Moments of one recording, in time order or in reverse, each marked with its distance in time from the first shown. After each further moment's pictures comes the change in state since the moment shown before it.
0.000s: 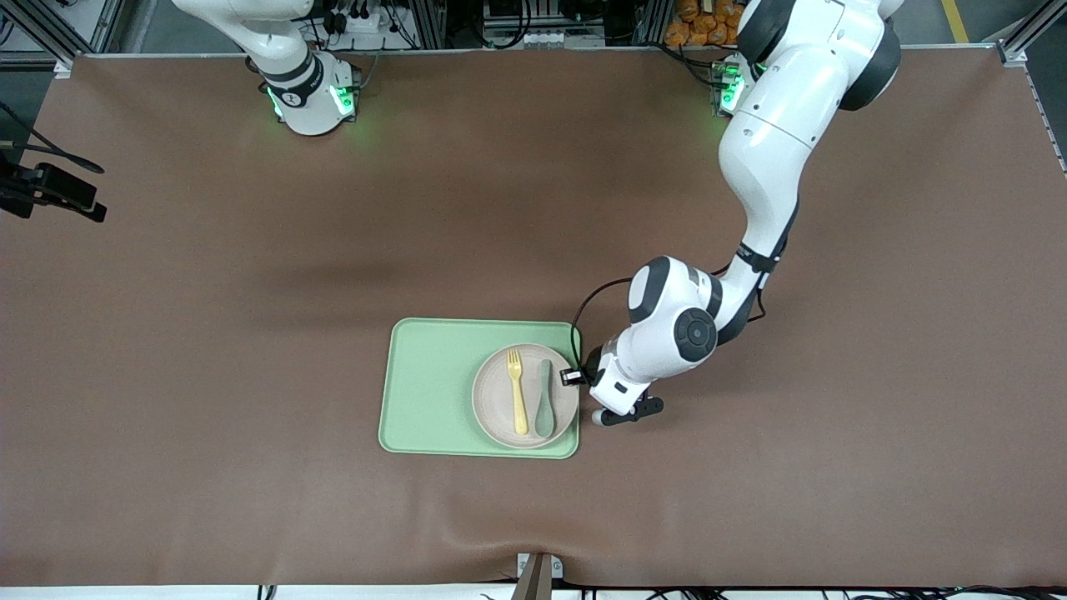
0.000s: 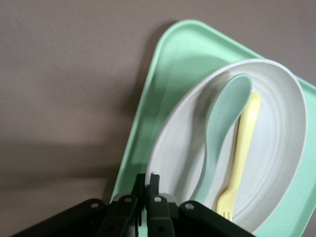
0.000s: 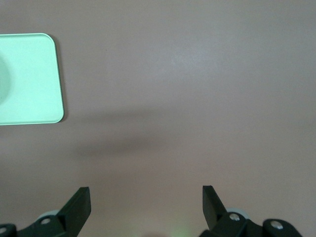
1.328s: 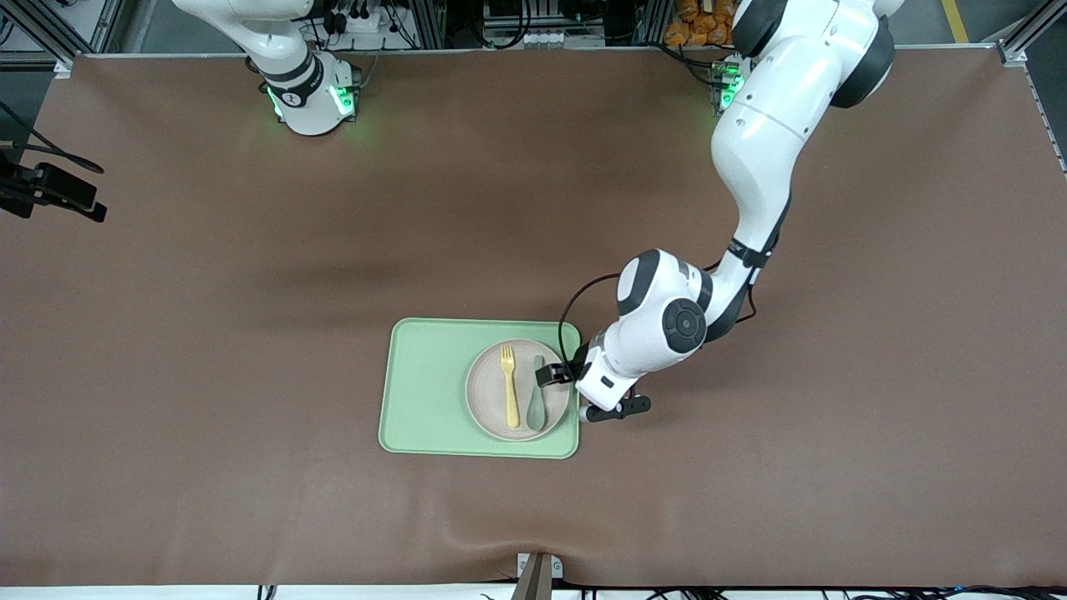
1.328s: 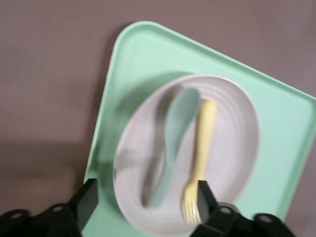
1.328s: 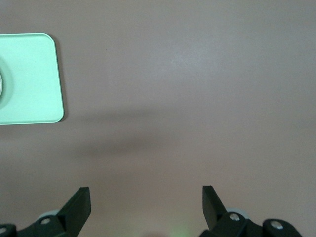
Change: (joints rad) left arm -0.021 -0.049 0.005 0.035 0.006 -0.060 0.007; right arm -0.001 0.000 0.000 0.000 0.000 -0.001 -0.001
